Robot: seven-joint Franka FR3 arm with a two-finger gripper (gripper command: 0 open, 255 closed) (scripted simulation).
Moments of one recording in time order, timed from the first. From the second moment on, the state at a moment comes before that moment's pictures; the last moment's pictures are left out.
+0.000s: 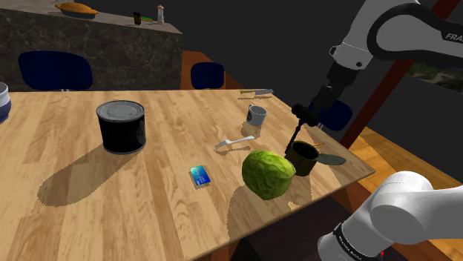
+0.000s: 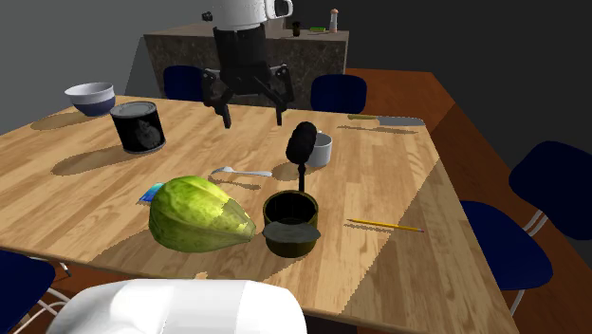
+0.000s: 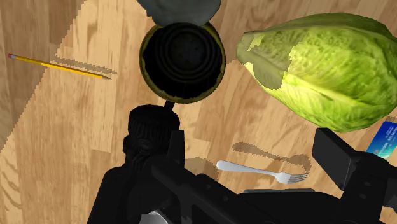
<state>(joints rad) 0.01 -0.80 -0.05 -2.39 -0.08 1.64 -0.08</state>
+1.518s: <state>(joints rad) 0.01 0.00 -0.16 -2.04 -0.05 2.07 -0.20</state>
